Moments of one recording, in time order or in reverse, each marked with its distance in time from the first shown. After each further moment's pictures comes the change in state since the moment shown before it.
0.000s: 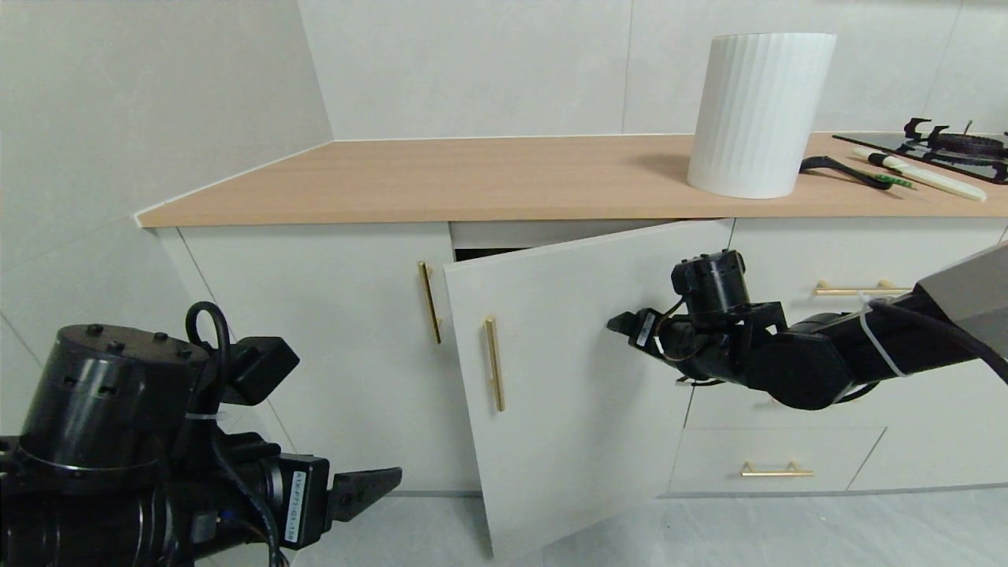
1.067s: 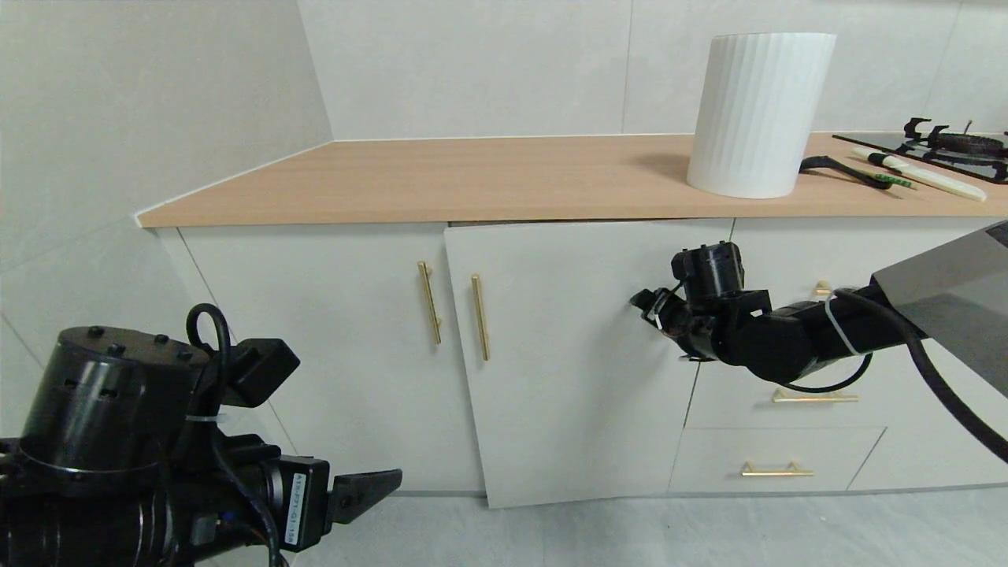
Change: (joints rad) left arm 0.000 0.000 0.003 0.000 -0.001 0.000; right arm -0.074 0.112 -0.150 0.000 -0.143 0.094
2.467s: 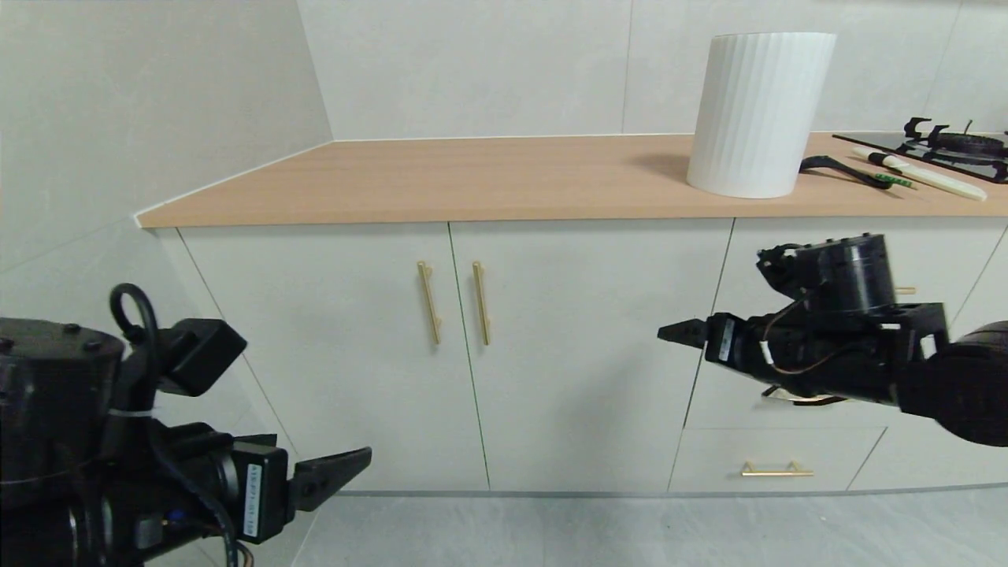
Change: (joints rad) left arm 0.024 -0.115 0.003 -0.001 0.079 0.059; right arm -0.016 -0.460 0.458 -0.001 0.347 -0.278
